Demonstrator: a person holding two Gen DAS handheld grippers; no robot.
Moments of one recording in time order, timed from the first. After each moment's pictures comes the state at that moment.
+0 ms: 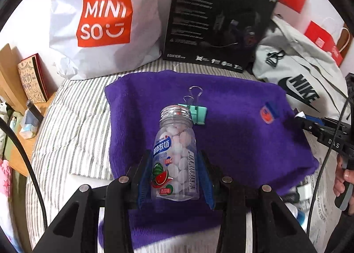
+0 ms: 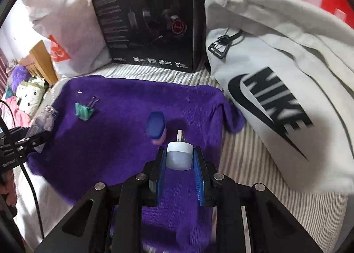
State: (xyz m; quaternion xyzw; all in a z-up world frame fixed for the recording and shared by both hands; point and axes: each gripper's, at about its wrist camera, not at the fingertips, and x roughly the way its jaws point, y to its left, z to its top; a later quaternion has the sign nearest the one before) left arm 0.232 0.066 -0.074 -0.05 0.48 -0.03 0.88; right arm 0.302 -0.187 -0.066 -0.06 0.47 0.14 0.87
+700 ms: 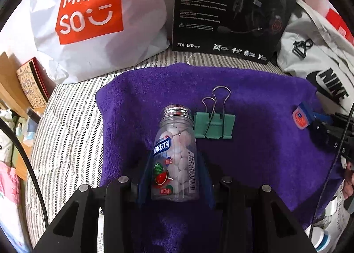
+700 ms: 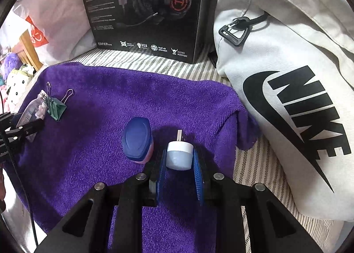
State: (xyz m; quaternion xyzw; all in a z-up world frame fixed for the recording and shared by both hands) left arm 0.279 0.058 -0.105 0.00 0.50 0.01 0.87; right arm 0.331 -0.170 -0.101 -0.09 0.48 0.14 0.86
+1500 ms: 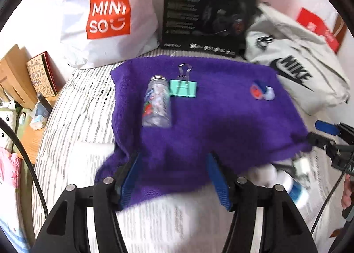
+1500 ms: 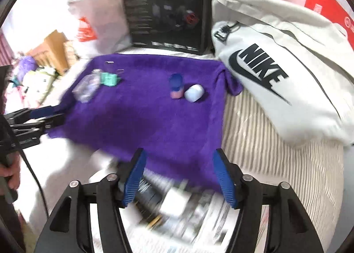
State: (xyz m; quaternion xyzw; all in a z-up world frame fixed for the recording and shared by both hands) left arm 0.170 0.043 -0.057 -0.02 0.48 -0.01 0.88; right arm 0.182 -0.214 -0.038 -0.04 0.47 0.19 0.86
